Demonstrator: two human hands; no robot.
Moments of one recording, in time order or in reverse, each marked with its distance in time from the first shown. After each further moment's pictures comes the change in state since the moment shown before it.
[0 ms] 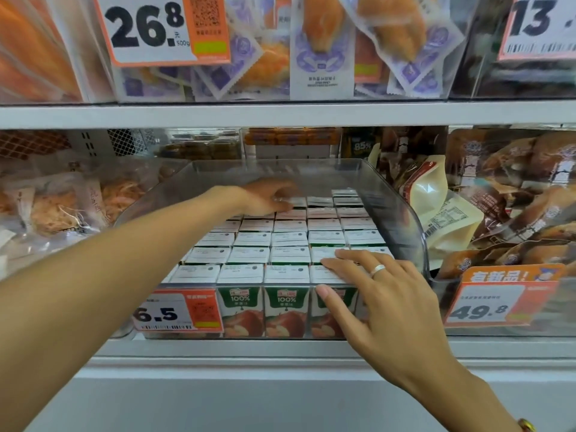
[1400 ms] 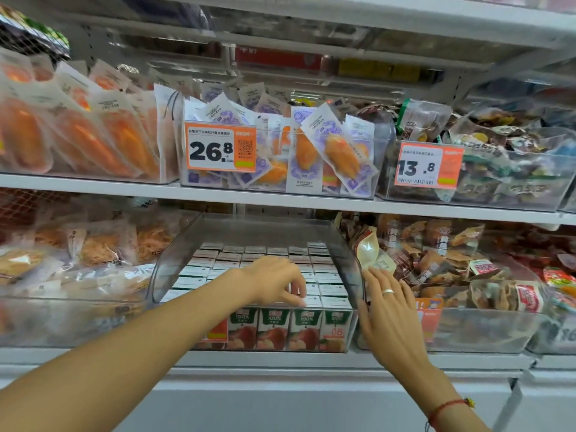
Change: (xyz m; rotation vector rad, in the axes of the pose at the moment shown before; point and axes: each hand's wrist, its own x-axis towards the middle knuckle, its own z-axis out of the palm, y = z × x) left_hand -0.107 0.086 0.007 0.330 -0.100 0.340; right_hand -0.009 0.026 -0.054 -0.209 0.041 0.165
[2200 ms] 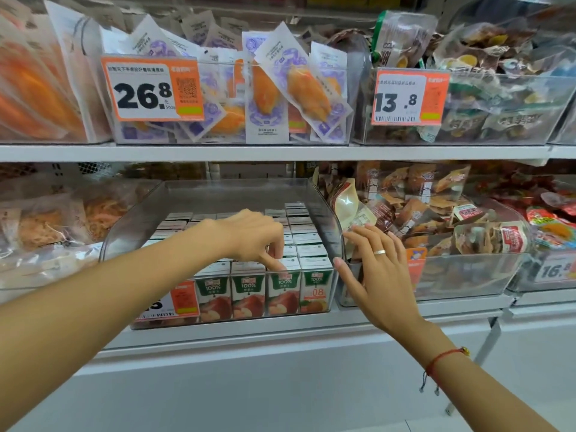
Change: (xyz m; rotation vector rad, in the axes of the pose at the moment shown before) left_hand 0.031 -0.009 -0.005 0.234 -0.089 0.112; right_hand -0.004 0.031 0.022 0.119 0.128 -0.075
